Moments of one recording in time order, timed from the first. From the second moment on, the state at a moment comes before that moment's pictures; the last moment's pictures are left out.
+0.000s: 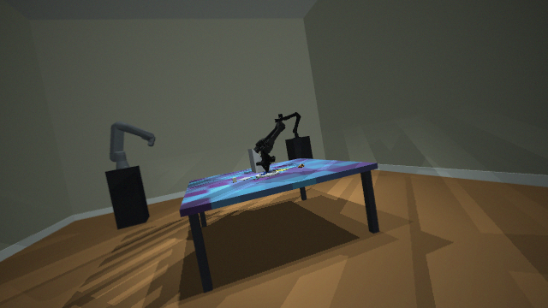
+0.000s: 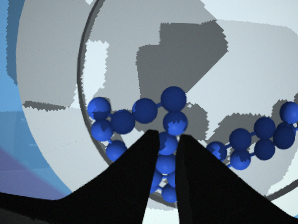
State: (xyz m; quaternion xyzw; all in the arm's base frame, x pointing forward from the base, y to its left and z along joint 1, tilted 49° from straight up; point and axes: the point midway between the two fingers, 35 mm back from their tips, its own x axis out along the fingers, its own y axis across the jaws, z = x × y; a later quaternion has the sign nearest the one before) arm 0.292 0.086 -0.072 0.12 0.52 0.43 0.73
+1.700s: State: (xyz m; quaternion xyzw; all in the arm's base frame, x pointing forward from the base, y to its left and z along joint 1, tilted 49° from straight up) arm 0.337 0.110 -0.028 0.13 0.52 0.43 0.73
